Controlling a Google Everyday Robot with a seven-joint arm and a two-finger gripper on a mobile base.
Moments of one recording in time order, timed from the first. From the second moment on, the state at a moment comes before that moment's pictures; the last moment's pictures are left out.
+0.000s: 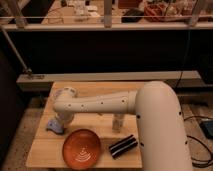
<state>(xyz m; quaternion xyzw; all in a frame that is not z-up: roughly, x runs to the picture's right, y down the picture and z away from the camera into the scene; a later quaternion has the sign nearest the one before) -0.227 0.195 0.823 -0.17 -0.30 -0.54 0.77</state>
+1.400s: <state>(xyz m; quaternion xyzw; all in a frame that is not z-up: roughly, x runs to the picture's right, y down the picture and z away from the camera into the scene) -0.179 0.179 0.838 -0.20 -0.30 -0.50 0.79</state>
